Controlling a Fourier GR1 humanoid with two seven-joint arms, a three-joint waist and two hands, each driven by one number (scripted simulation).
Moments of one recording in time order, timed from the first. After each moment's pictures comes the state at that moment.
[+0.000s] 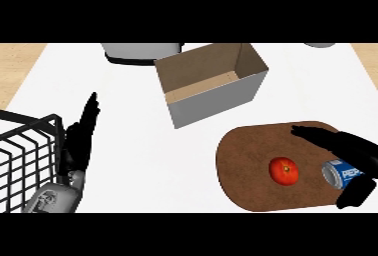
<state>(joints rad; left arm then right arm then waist) -0.16 0.31 -0.23 -1.44 0.02 0.40 0.15 -0.21 -0.87 0.44 -1.38 0.32 0.31 -0.32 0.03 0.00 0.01</state>
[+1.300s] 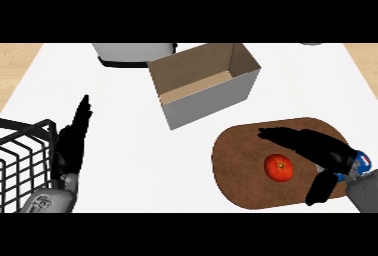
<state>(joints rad) -0.12 0.27 -0.13 -1.46 -0.06 0.33 0.15 -0.29 -0.72 0.49 -1.45 0.38 0.42 -0.22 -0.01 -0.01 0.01</state>
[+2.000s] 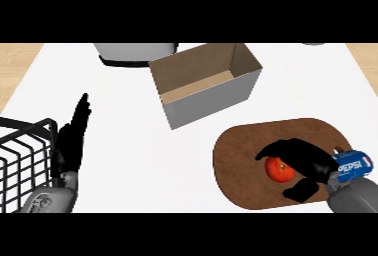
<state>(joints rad) -0.12 0.23 -0.08 -1.46 -0.11 0.29 0.15 -0.25 -0.64 0.55 -1.43 0.52 0.34 -0.09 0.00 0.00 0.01</state>
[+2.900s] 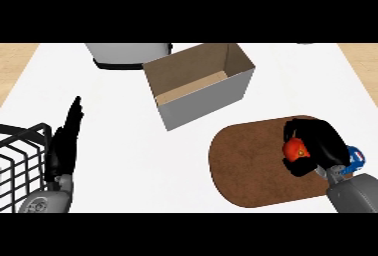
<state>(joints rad) -0.10 0.21 -0.02 -1.47 -0.19 0.27 0.16 -0.22 -0.53 0.36 -1.40 0.74 -0.04 0.22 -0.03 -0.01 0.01</state>
